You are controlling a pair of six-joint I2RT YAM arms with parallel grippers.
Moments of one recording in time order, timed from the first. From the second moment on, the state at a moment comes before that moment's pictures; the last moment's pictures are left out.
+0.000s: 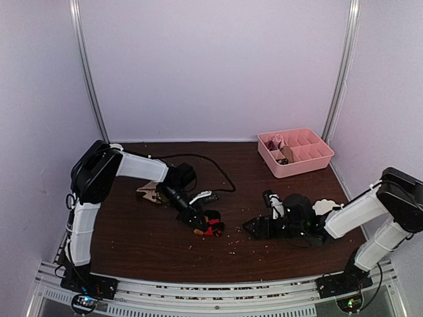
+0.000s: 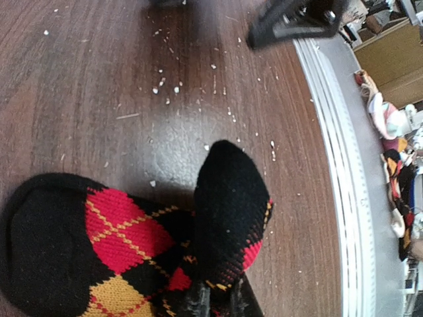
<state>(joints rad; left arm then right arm) -0.69 2.22 1.47 -0.76 0.93 0.70 0.81 1.57 0.40 0.60 -0.14 0.57</state>
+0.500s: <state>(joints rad) -0.66 2.37 1.66 -1.00 1.05 0.70 1.07 1.40 0.40 0.55 0.23 0.17</state>
